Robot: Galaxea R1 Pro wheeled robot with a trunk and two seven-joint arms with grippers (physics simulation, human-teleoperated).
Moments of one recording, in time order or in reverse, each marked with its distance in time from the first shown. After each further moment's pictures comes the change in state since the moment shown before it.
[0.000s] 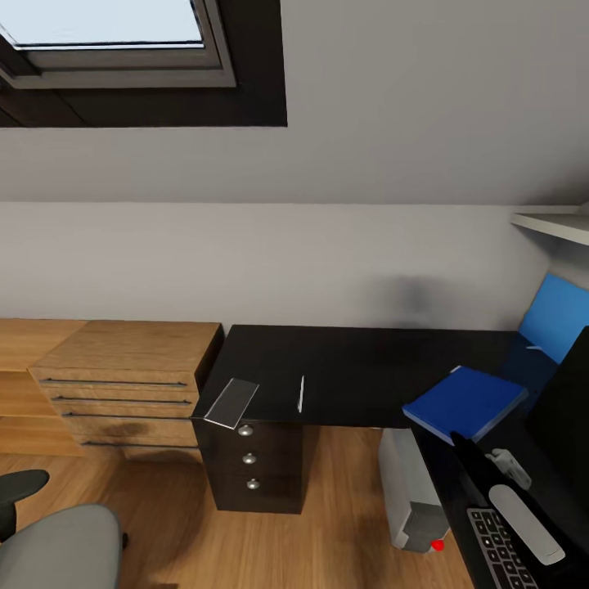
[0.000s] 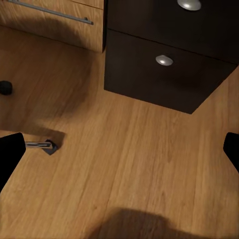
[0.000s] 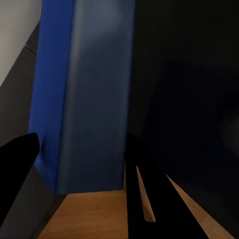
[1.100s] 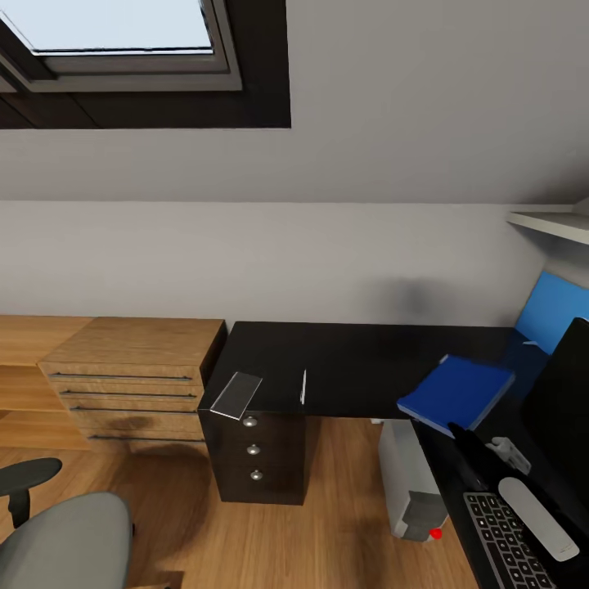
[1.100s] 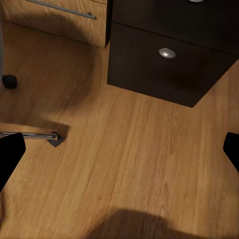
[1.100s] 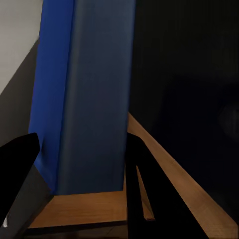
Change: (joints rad) left arm 0.000 -0.002 -0.002 0.001 0.000 0.000 -0.003; right arm 0.000 -0.053 0.020 -0.064 -0.001 0.088 0.023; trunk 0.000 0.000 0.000
